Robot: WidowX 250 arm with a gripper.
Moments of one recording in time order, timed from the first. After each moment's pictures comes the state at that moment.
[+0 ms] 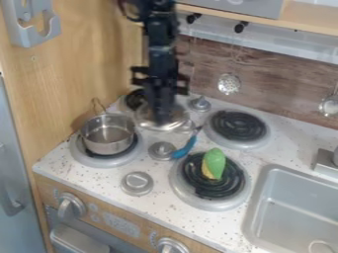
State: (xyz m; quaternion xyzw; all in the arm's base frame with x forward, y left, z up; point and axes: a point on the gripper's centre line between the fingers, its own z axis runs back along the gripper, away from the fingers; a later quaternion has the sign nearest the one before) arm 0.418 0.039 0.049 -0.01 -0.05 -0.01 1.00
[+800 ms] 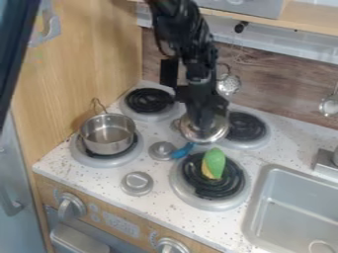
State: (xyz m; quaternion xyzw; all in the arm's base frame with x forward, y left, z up) arm 0.467 -0.016 0.002 -0.02 -0.21 -0.07 0.98
